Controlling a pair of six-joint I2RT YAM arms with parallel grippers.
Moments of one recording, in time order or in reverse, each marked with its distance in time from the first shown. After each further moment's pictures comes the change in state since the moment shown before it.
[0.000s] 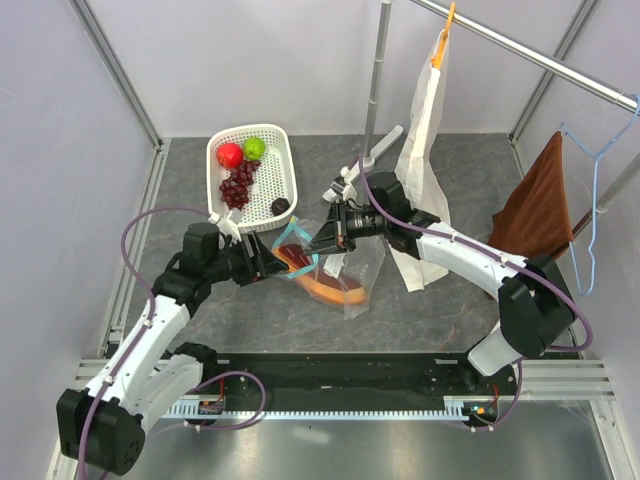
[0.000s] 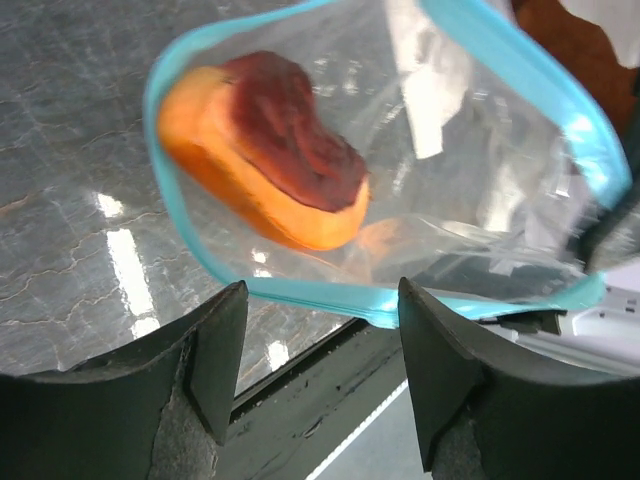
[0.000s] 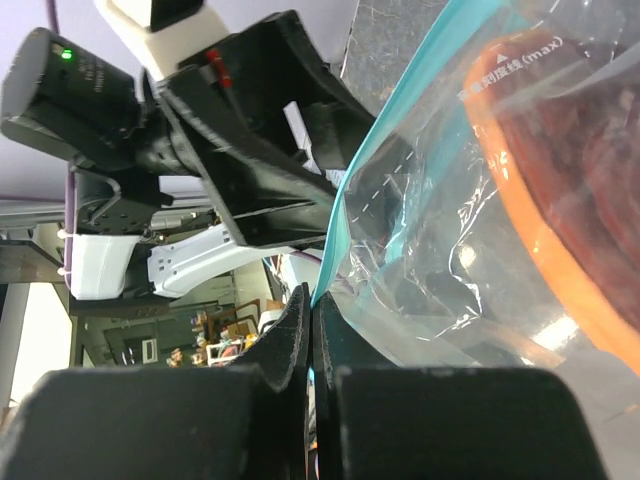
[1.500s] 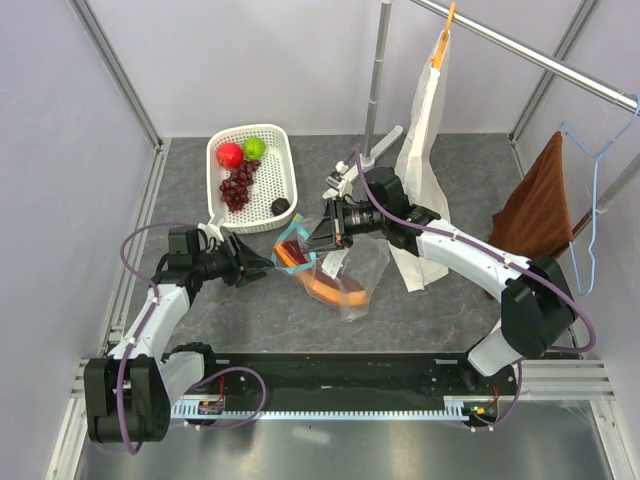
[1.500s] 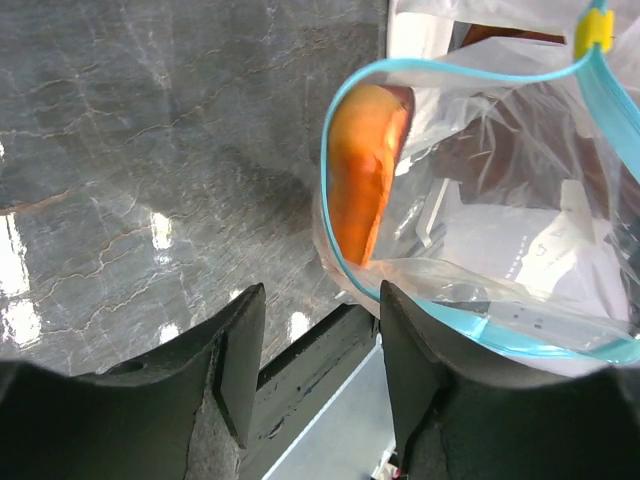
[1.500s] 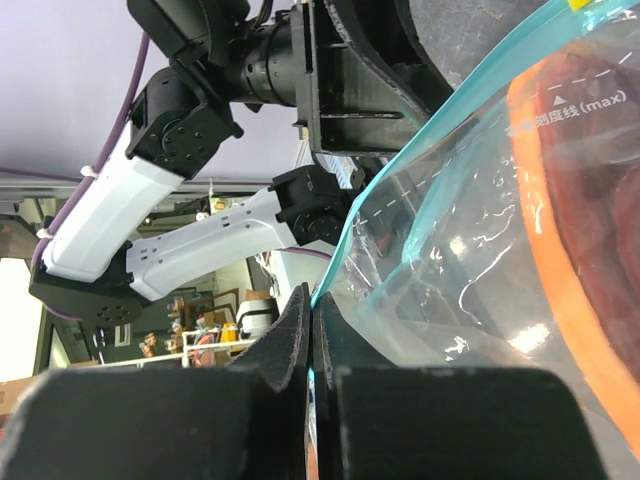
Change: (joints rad) left arm 0.303 0.172 -0.131 0.171 0.315 -0.036; right arm 0.018 -0.003 0.059 -0.044 -0.005 -0.066
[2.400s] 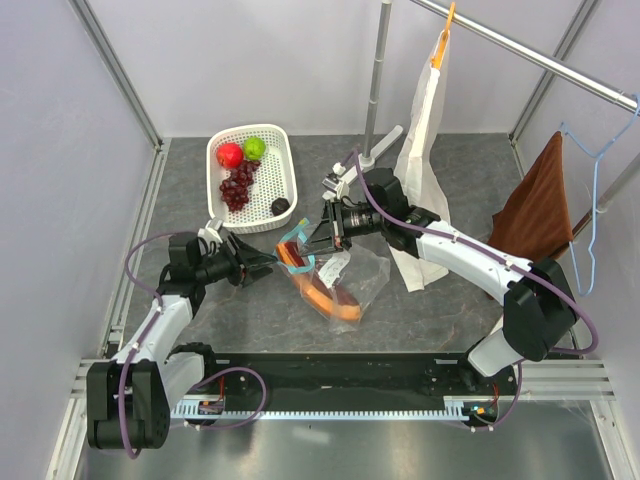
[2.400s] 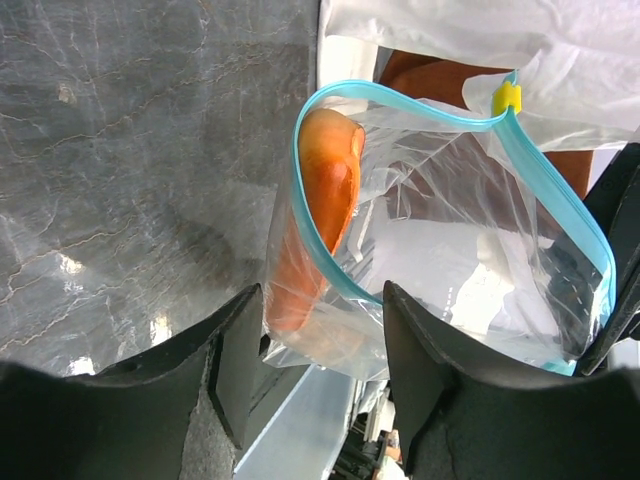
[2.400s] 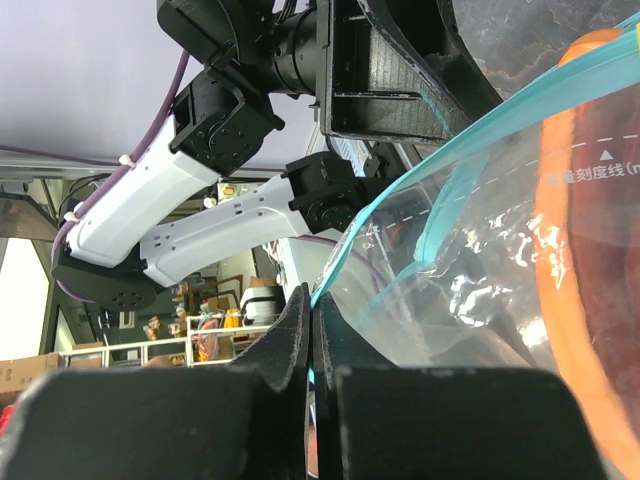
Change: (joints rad) left arm -0.012 -0.032 -0.123 0.296 0.053 -0.278; right arm 0.017 -0.012 0.000 0.008 -0.029 0.012
